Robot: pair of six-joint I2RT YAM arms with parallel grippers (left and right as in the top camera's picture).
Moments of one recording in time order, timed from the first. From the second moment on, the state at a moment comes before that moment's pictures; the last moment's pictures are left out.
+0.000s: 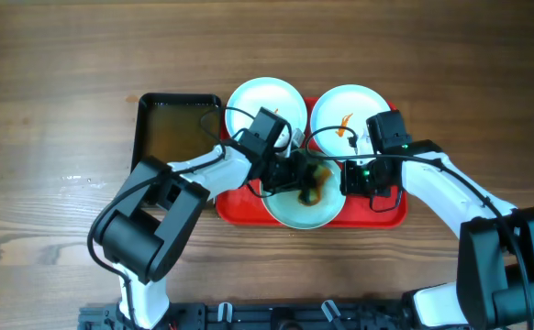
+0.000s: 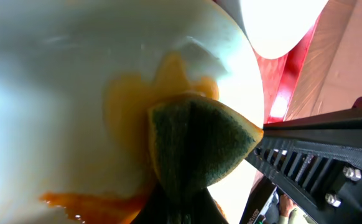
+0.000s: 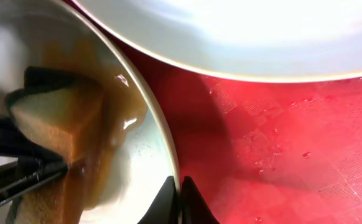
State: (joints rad) left arm -0.60 1.97 1.03 -0.17 0.71 -0.72; right arm 0.20 1.62 0.82 -0.62 -0.33 0.25
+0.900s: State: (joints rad) left arm -0.19 1.49 1.03 -0.66 0.03 -0.35; right arm 0.20 1.62 0.82 -0.62 -0.34 0.25
